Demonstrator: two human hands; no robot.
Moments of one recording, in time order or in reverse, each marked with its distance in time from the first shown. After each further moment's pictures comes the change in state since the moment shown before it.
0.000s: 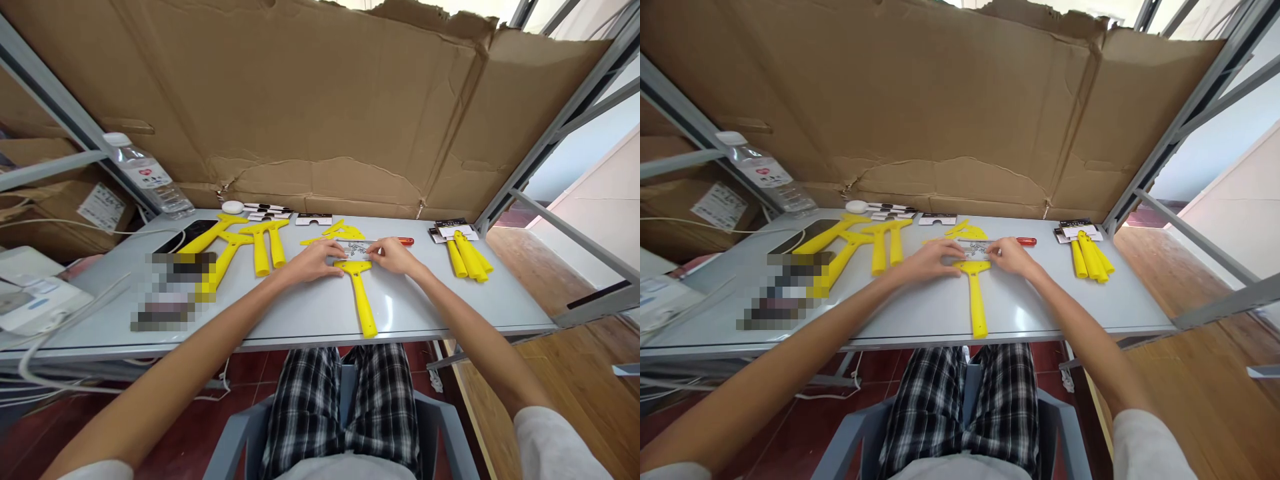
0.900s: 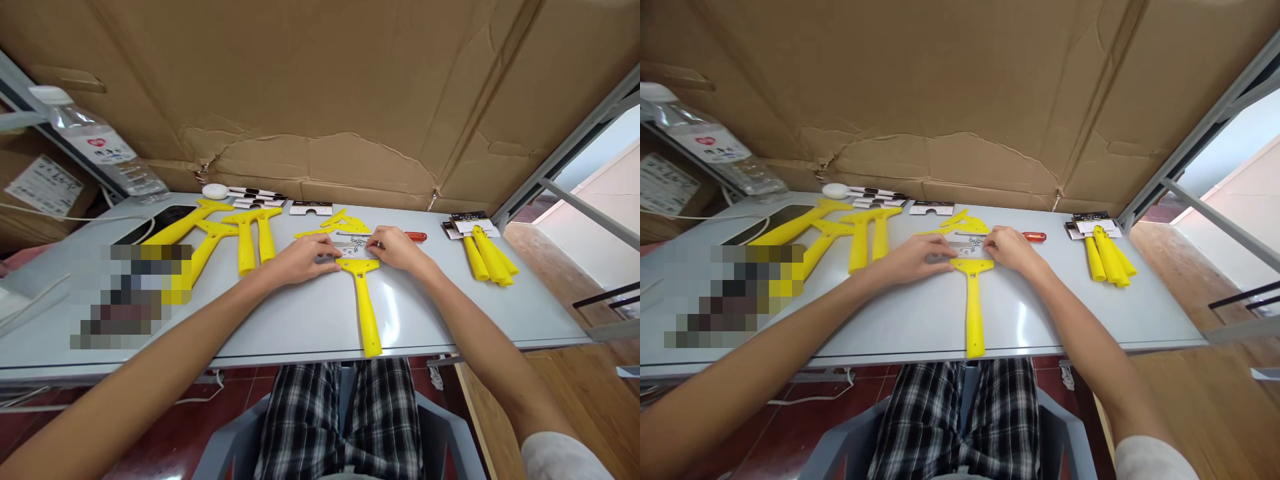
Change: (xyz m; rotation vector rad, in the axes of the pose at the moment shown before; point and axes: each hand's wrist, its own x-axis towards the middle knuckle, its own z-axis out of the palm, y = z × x) left_hand -0.014 -0.016 -0.004 0.068 -0.040 -0.018; right_hand 0.024 0.002 0.011 -0.235 -0.047 -0.052
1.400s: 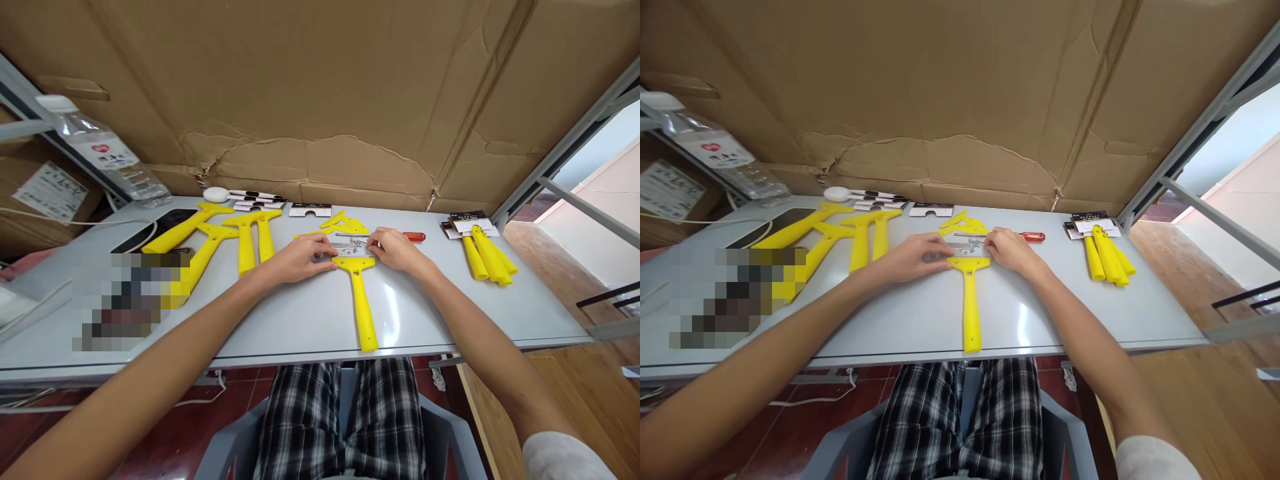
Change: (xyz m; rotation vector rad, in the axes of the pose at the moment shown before) left_hand 0.001 -0.005 -0.002 0.015 0.004 -0.015; right_hand -0.002 0.000 0.001 -0.011 -0.009 0.029
